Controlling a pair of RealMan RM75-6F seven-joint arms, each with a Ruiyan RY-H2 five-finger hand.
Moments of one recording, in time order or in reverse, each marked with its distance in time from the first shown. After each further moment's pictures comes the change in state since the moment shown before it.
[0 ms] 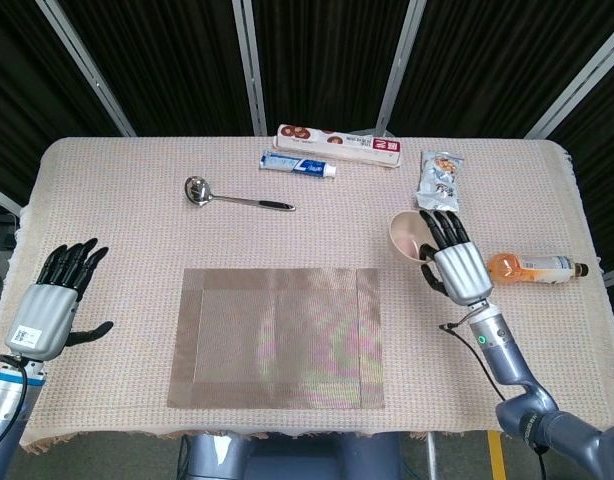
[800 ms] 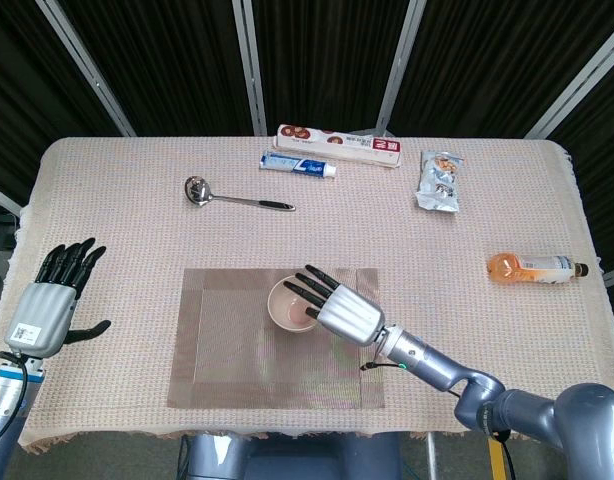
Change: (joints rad) left arm 0.002 -0.007 -0.014 0.023 -0.023 -0.028 0.000; right arm 0.239 -0.076 -0.100 -0.142 -0.310 -0.138 -0.156
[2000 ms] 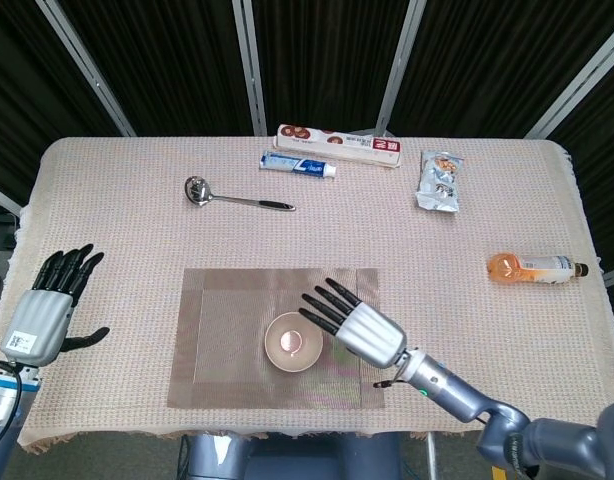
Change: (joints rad) left arm 0.040 0.019 0.016 -0.025 0.050 0.028 -0.018; right arm -0.130 0.184 -0.060 -0.284 0.046 0.102 -0.195
